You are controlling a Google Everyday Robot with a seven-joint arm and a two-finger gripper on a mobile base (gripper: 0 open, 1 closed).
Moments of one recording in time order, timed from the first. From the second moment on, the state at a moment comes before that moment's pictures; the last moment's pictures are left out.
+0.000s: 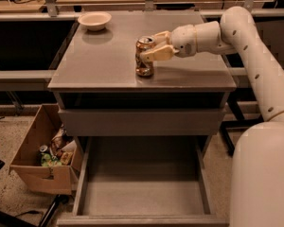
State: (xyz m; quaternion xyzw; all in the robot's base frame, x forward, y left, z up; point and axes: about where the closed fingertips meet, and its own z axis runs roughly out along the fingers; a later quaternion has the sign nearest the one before) arm 0.718 -0.032 0.905 -0.54 0.57 0.39 0.47
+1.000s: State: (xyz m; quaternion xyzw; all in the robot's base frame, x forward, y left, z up) arm 0.694 -0.052 0.949 -0.55 0.57 0.35 0.50
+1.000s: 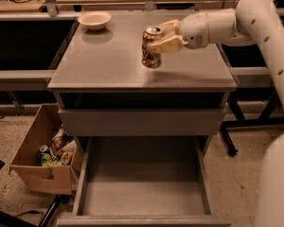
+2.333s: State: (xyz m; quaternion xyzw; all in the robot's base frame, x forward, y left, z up) arm 0.522 -0.088 0.923 -0.53 0.59 0.25 0.55
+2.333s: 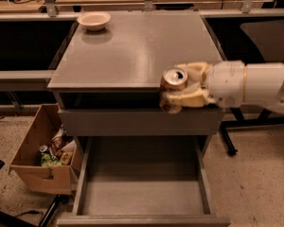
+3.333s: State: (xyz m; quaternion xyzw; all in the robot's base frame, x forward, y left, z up) arm 0.489 -0.068 0.788 -0.51 0.65 0.27 0.49
